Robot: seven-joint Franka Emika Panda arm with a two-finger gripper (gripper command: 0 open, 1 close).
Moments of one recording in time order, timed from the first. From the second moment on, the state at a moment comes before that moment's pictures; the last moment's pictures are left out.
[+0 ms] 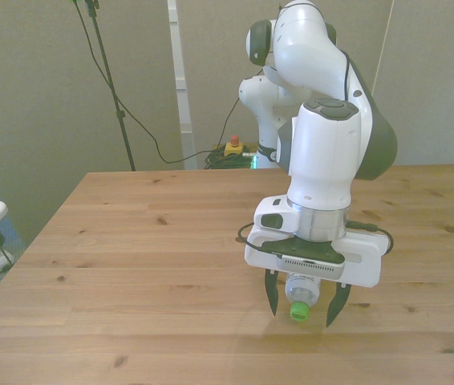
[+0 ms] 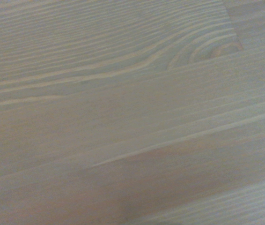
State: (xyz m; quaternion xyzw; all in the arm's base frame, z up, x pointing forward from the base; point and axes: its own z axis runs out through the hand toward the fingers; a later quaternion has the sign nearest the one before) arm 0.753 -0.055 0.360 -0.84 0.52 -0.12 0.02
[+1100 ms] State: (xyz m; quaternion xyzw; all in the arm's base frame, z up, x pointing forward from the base) arm 0.753 -0.060 0.359 -0.84 0.54 -0.11 0.03
